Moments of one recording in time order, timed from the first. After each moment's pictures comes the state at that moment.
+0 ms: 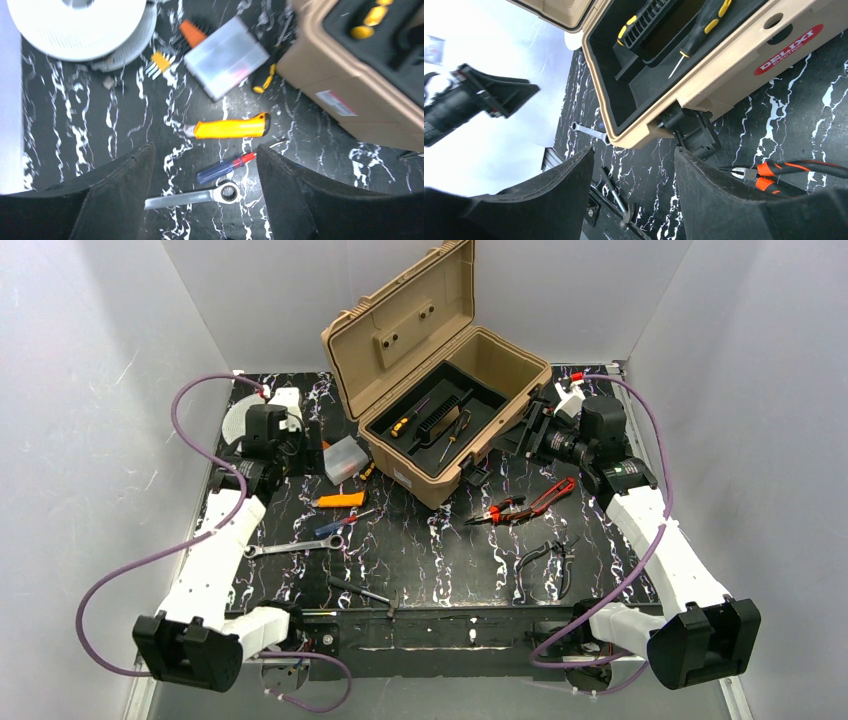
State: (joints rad) left arm -0.19 1.11 1.16 -0.74 -0.11 -0.10; right arm 0.25 1.13 1.02 -0.30 -0.55 0.66
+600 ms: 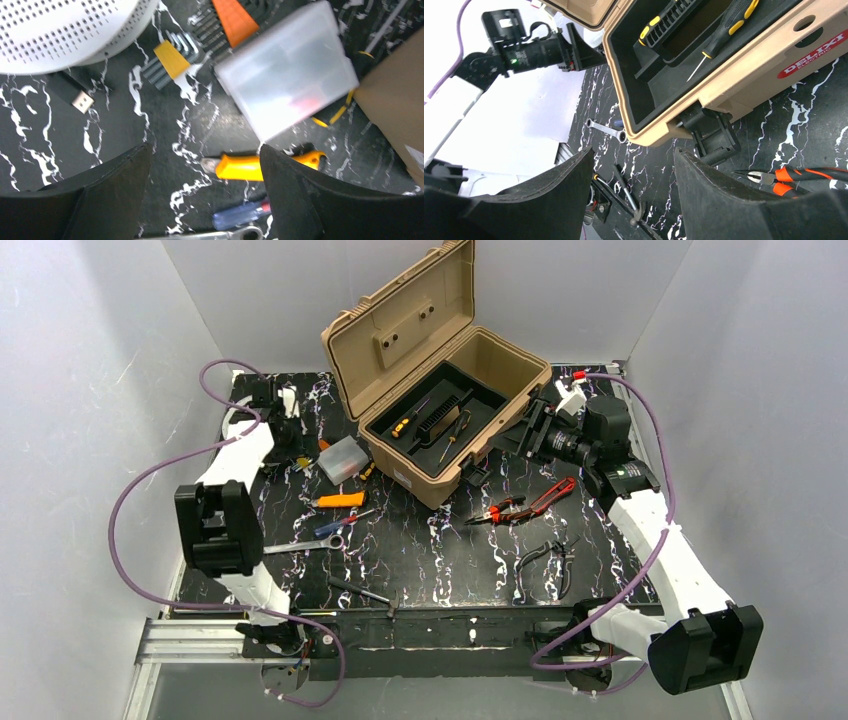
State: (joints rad) left arm 0.03 1.67 1.32 -0.69 0.04 -0.06; right arm 0.25 1.10 1.02 -0.26 -0.60 0.70
